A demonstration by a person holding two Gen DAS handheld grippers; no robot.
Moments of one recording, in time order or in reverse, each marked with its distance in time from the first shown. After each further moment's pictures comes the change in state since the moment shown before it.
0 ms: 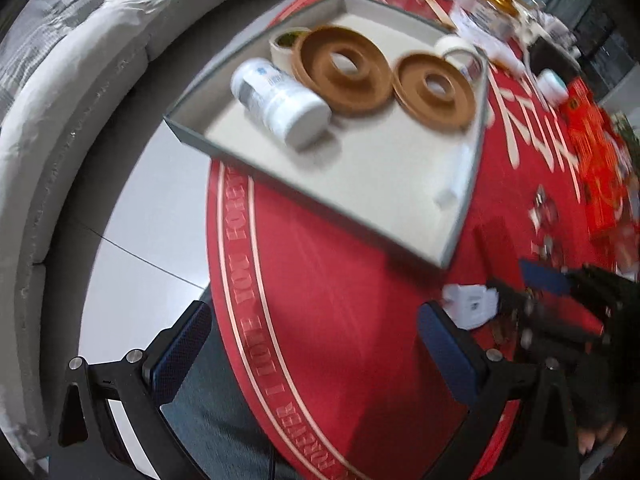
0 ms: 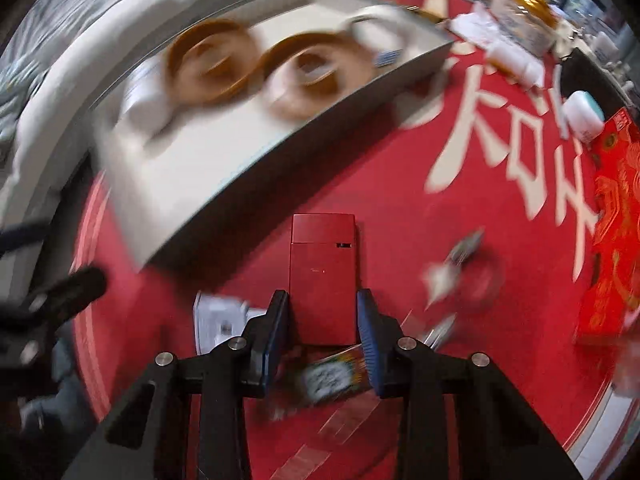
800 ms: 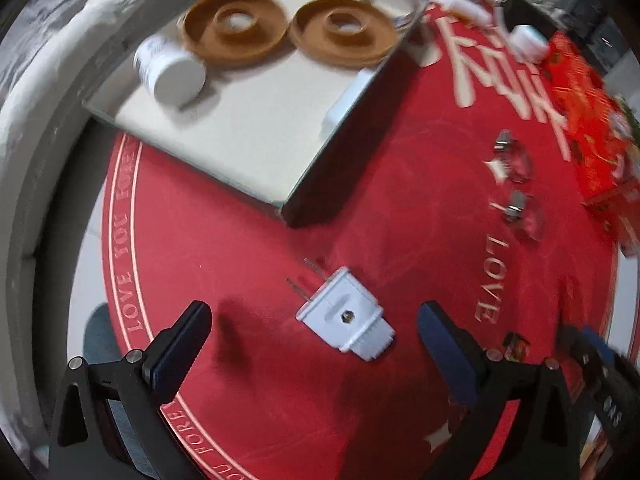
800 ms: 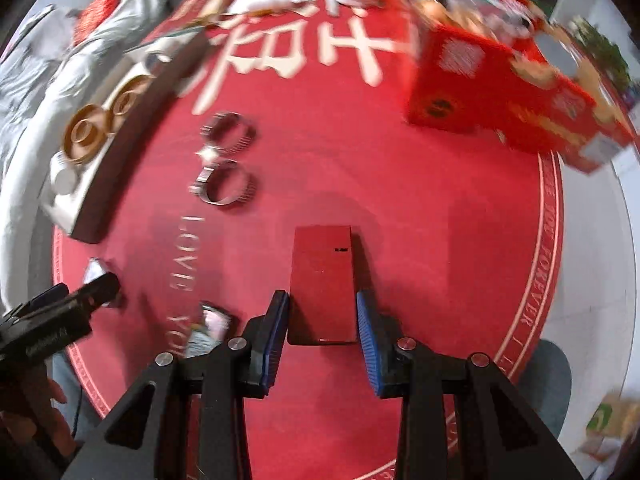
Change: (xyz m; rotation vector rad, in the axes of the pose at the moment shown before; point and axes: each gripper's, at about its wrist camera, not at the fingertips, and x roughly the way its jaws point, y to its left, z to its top) left arm 0.030 -0.078 -0.016 -0.021 0.049 0.032; right arm -0.029 -0.121 -0.116 0.571 -0.025 -0.083
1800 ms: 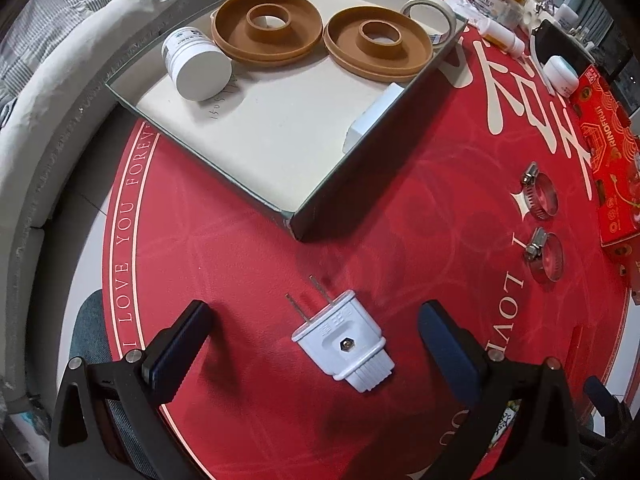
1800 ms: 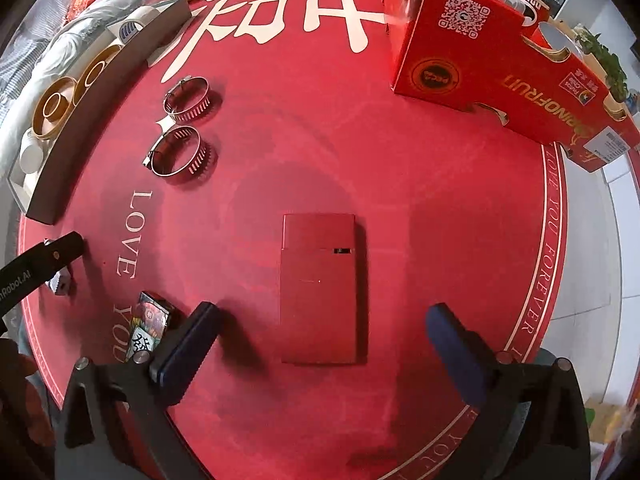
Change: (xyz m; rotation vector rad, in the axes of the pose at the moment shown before) left arm 0.001 0.003 -0.001 -0.093 -0.072 0.035; right arm 0.008 -0.004 -0.007 -0.060 0.023 -0.077
